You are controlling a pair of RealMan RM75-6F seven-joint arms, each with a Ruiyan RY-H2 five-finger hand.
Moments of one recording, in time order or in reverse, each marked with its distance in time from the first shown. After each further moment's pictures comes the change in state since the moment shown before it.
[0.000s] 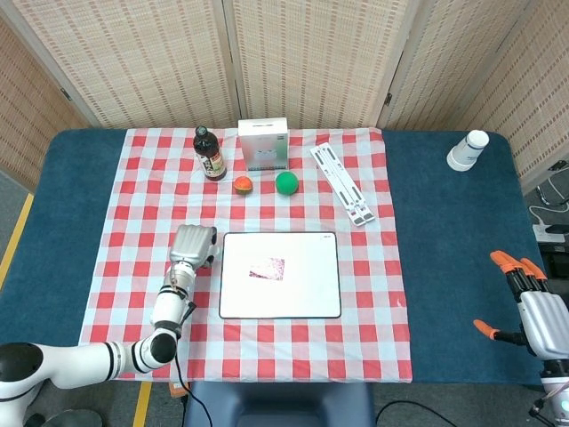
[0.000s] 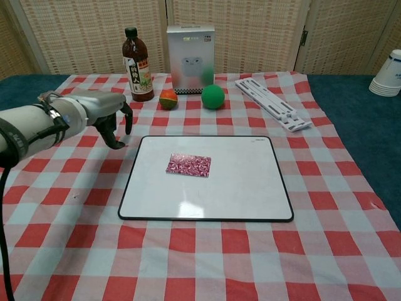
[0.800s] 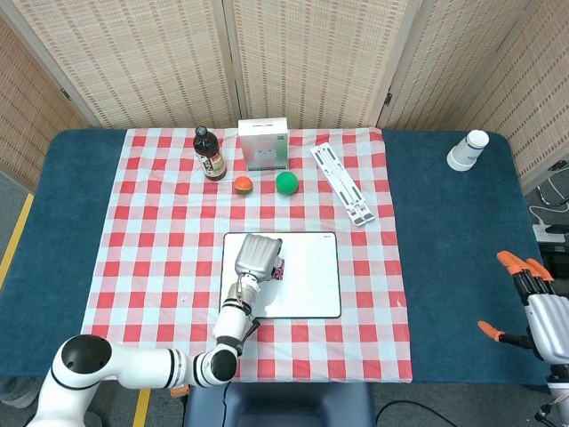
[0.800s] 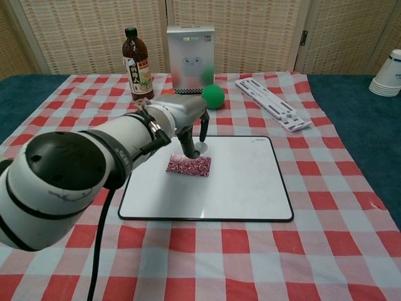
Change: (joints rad) left arm -0.196 -0.249 -0.080 0.059 -0.060 0.090 0.126; right arm -0.018 0.003 -0.004 0.017 -0.030 0.046 0.035
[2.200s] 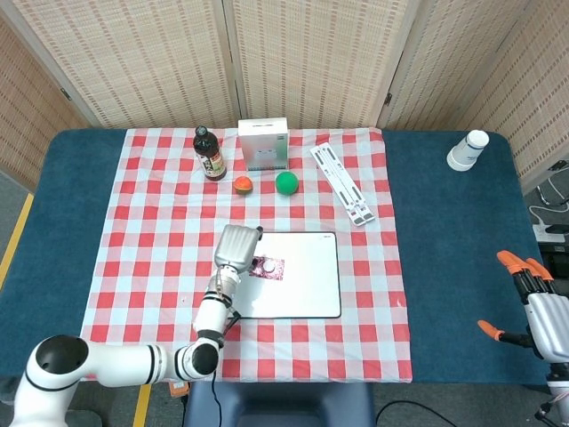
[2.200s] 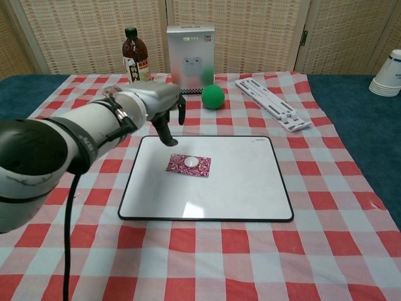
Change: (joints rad) left arm 0.090 0.115 0.013 -0.077 0.086 0.037 -0.048; right arm 0.005 0.004 0.001 0.002 0.010 -0.017 0.006
